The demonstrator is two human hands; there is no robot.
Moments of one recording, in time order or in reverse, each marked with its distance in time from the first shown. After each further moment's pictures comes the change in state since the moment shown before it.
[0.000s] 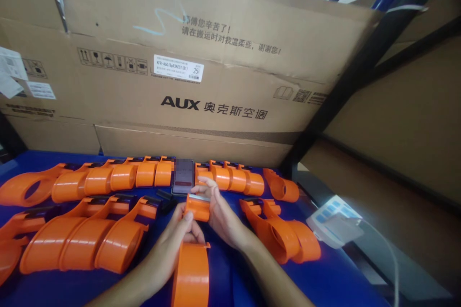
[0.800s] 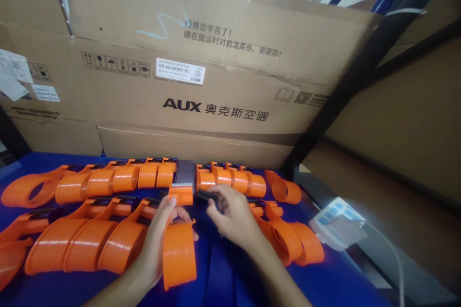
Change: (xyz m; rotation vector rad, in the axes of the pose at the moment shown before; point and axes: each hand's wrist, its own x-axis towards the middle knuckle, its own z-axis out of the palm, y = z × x) left_hand -0.008 0.023 0.002 -0.088 0.243 -0.017; right_hand -0.007 -0.030 -0.010 -1.123 0.209 -0.293
